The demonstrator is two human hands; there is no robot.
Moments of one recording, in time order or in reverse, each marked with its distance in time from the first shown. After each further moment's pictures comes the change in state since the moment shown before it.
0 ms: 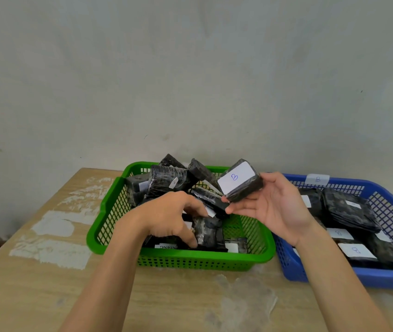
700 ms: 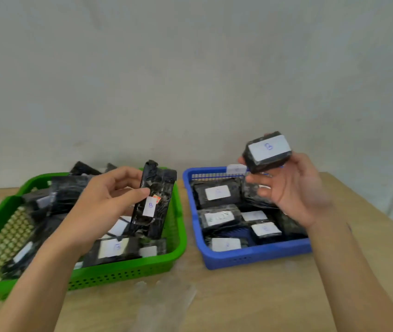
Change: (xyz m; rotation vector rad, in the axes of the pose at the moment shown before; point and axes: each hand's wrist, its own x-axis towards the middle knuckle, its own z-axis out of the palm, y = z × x) left_hand 0.026 0.078 0.031 -0.679 0.496 0.144; right_hand -0.114 -0.082 -0.117 0.060 0.219 -0.277
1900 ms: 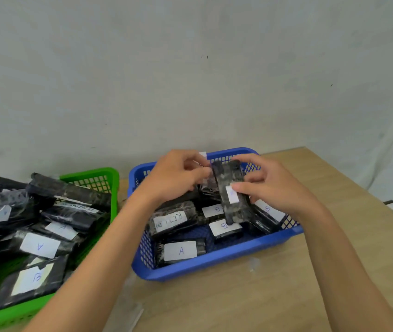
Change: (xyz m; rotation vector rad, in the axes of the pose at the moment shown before) left_hand 0.113 0.012 0.208 0.300 -0.333 -0.111; right_hand -0.018 -0.006 -0.100 -0.900 0.202 0.079
